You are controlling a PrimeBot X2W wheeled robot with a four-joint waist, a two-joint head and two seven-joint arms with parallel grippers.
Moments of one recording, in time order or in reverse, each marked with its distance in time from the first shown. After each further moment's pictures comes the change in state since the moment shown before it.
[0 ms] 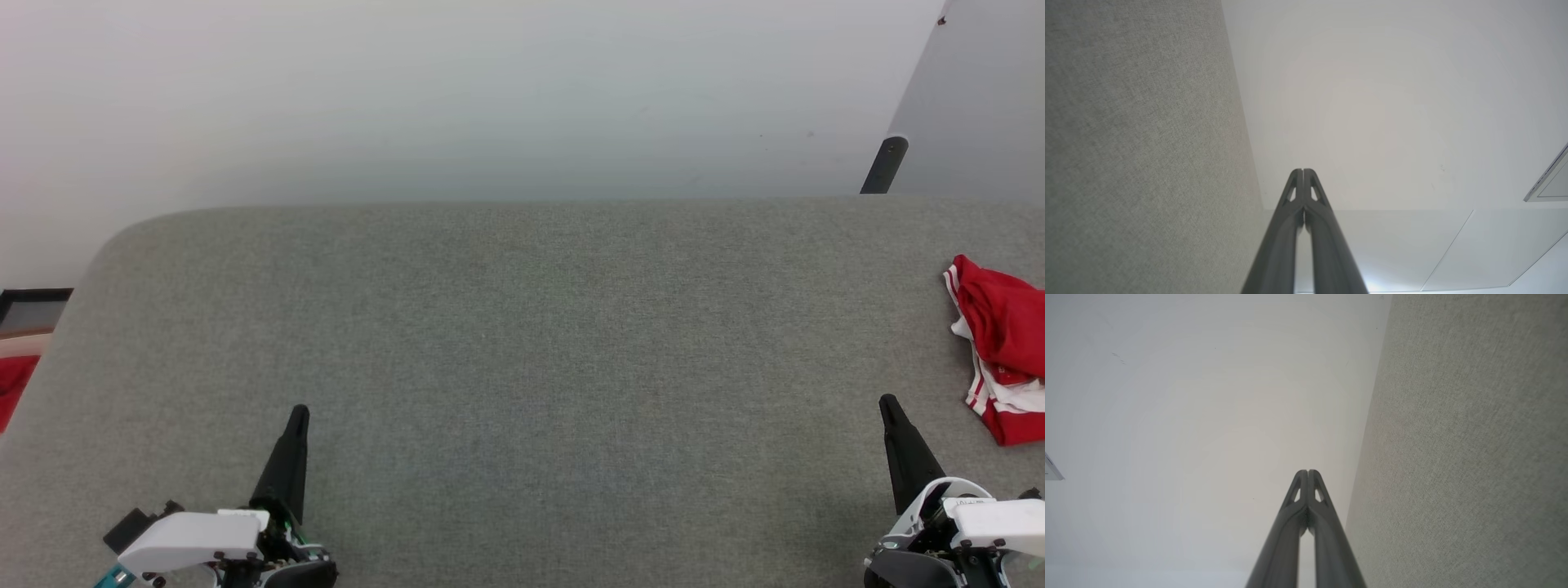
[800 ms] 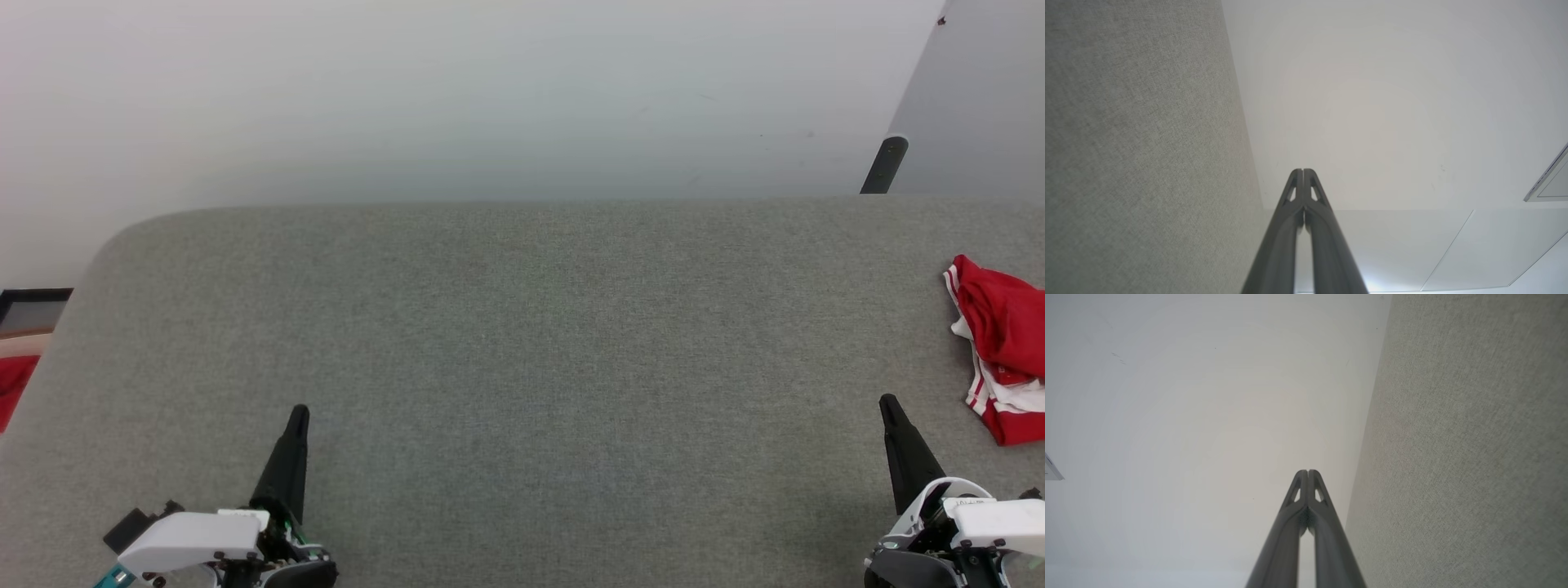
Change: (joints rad) left arm 0.000 0.000 0.000 0.000 0.000 0.000 0.000; right arm 0.000 0.000 -0.001 0.000 -0.001 0.000 0.000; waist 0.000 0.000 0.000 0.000
